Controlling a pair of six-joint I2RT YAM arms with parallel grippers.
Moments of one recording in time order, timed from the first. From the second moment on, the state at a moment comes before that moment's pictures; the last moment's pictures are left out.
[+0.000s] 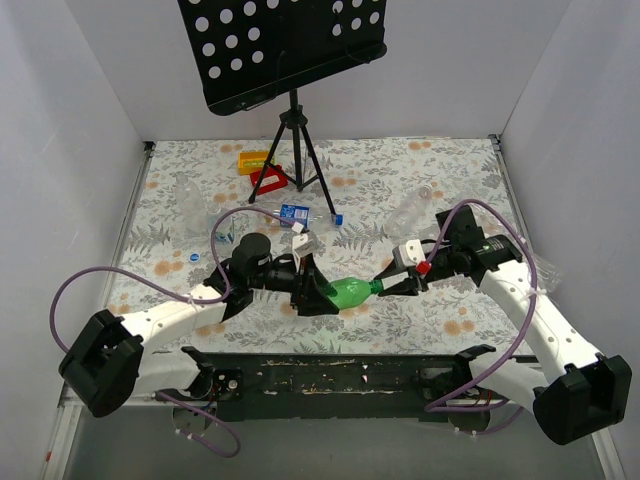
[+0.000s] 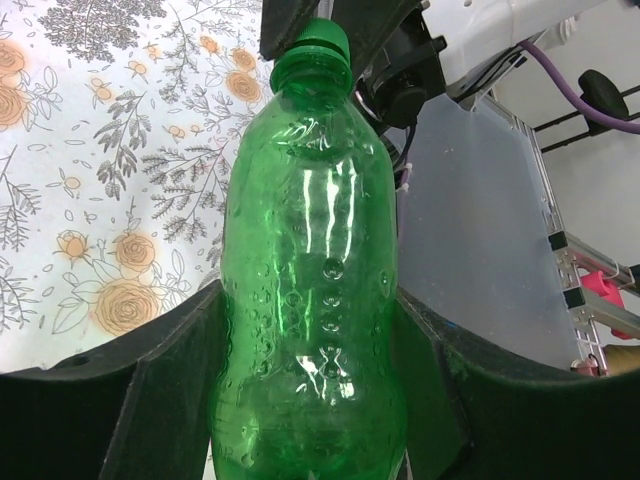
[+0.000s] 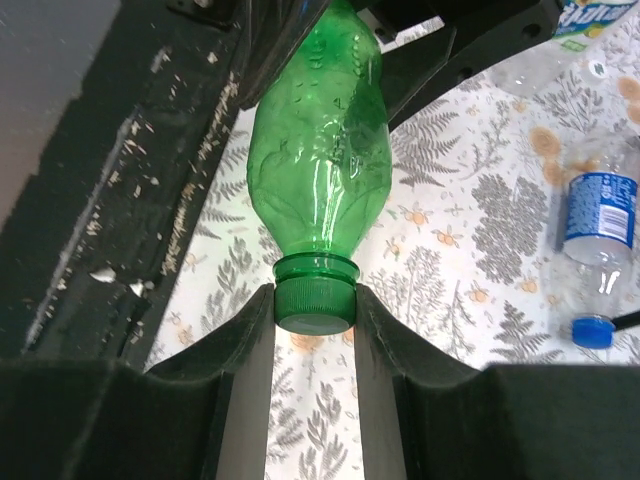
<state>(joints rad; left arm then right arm) -0.72 1.16 0.52 0.41 0.90 -0.38 0.37 1.06 0.91 -0.93 -1.19 -1.25</state>
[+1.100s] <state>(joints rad) -0.94 1.00 0.50 0.14 0.39 -0.01 0.25 1.13 0.98 -0.80 -1.14 -0.61</state>
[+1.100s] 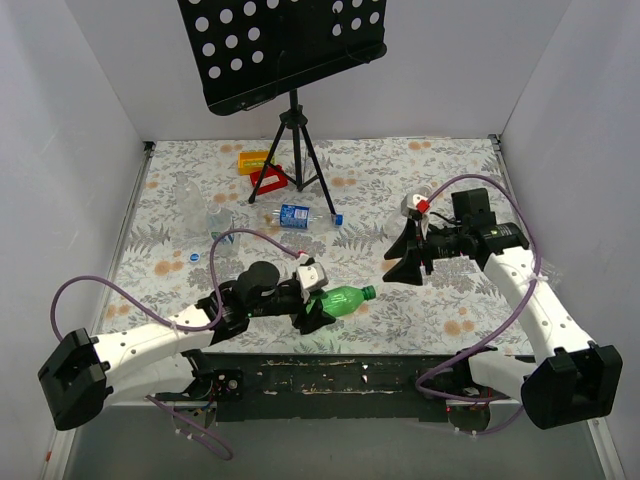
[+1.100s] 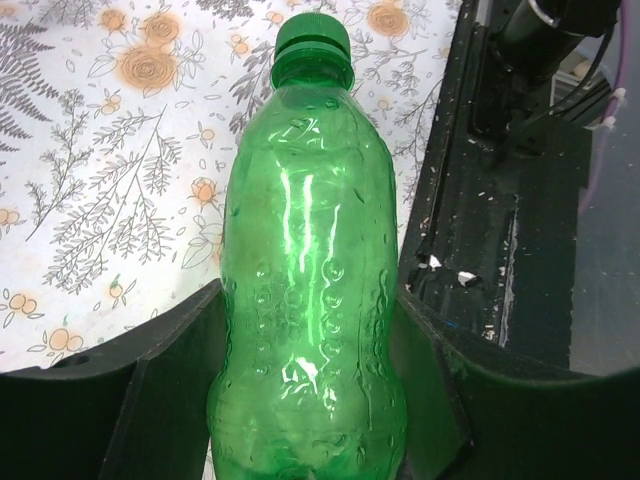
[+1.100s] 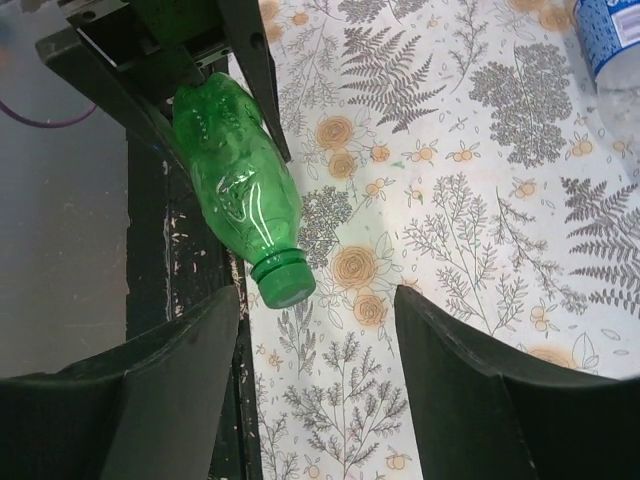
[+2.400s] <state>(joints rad) -1.03 1.07 0.47 0.29 0.25 -0.03 0.24 1.43 0.87 -0.82 -1.37 -0.42</state>
